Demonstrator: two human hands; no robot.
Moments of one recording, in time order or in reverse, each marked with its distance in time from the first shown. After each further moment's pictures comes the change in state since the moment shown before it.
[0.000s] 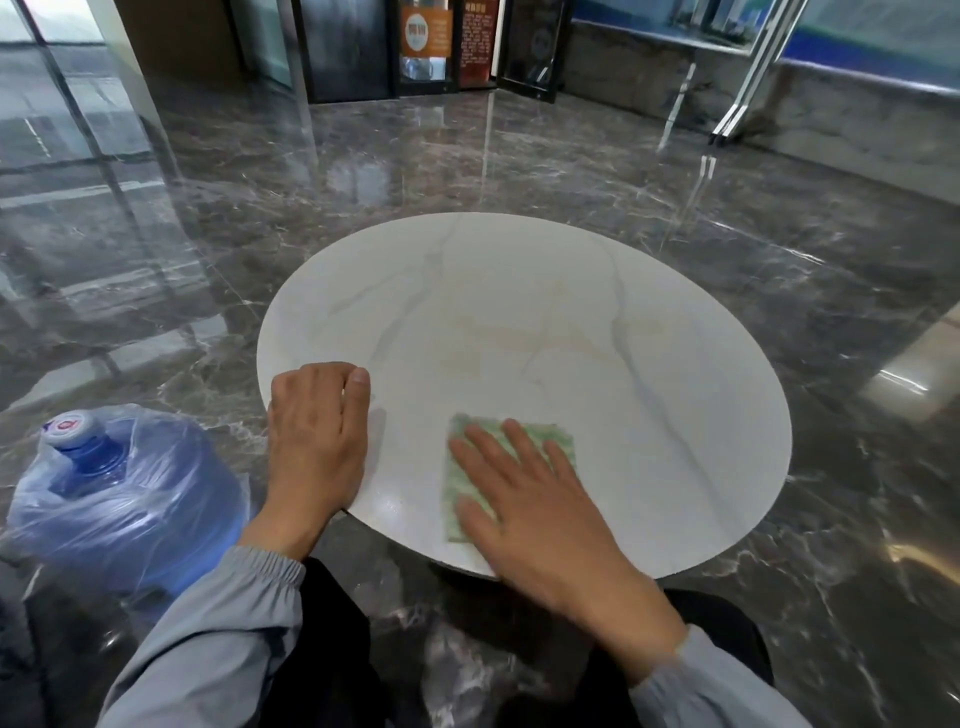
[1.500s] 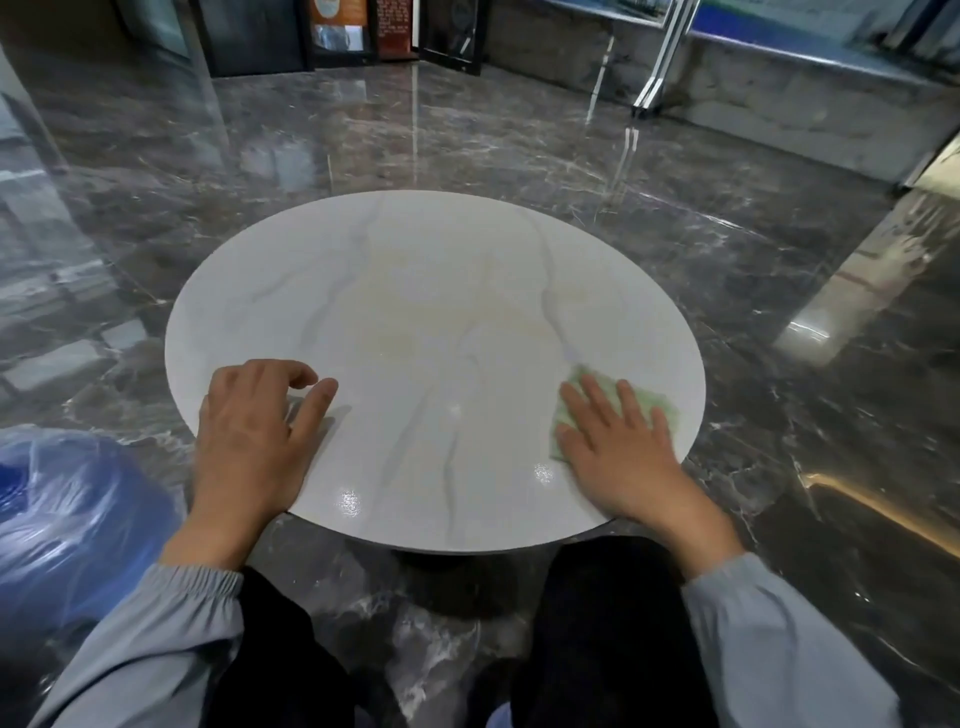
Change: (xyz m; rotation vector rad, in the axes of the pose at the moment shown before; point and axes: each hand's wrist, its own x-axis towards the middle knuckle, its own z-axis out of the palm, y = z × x) left_hand -0.002 0.005 0.000 0.097 -0.153 0.068; right_hand -0.035 0.119 -0.021 -0.007 -0.047 0.525
